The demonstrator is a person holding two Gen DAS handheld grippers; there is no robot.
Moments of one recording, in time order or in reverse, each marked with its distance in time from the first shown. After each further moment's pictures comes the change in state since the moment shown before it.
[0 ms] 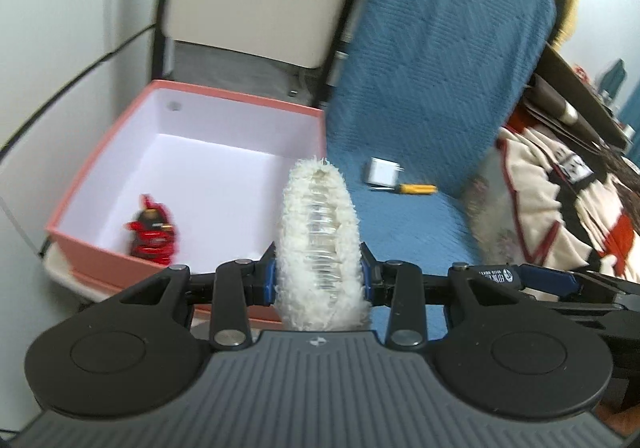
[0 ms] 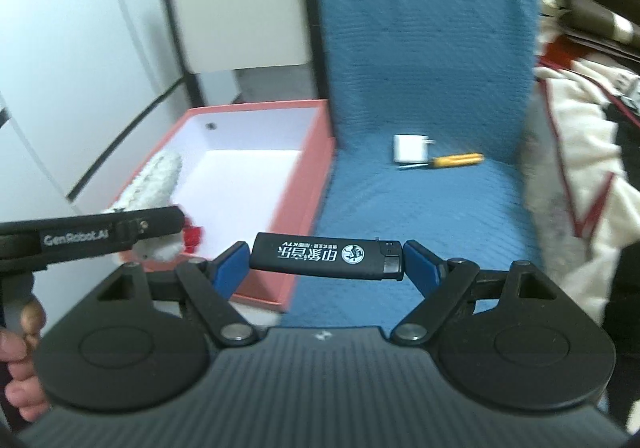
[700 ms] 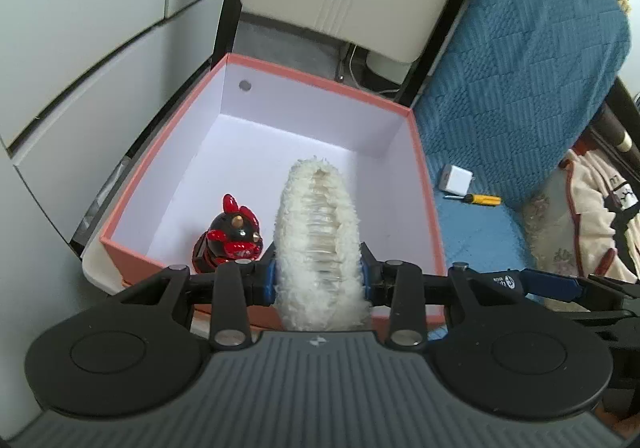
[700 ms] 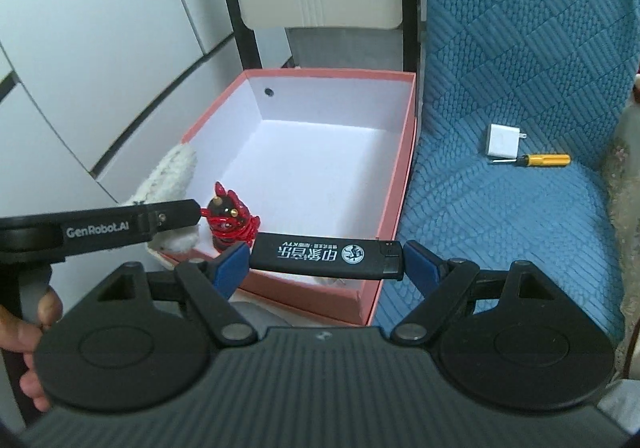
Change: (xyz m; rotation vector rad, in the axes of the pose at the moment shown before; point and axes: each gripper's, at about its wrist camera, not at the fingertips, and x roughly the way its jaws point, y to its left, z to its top) left arm 0.054 0.103 0.026 -0.087 0.067 0.053; right arm 0.089 0.068 0.025 -0.053 0.124 0.055
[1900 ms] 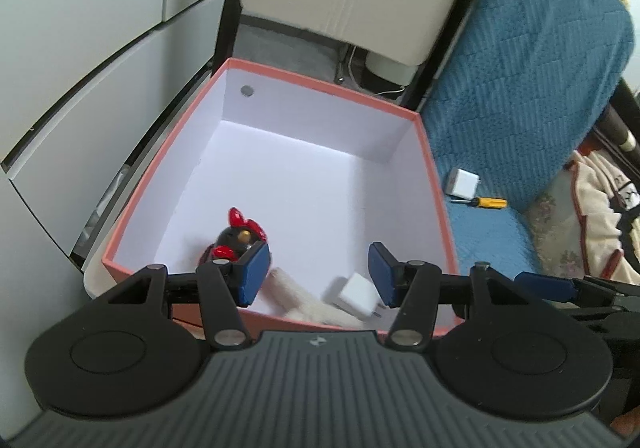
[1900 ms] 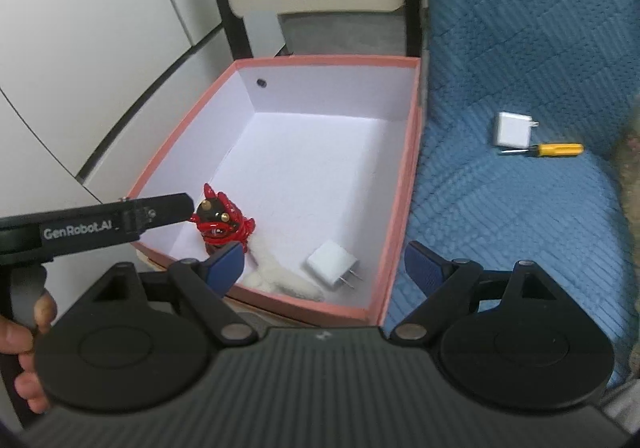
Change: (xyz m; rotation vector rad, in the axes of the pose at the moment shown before) left arm 0.005 0.006 0.005 0.024 -0.024 -0.008; right arm 0.006 -0.007 0.004 0.036 -0.006 -0.005
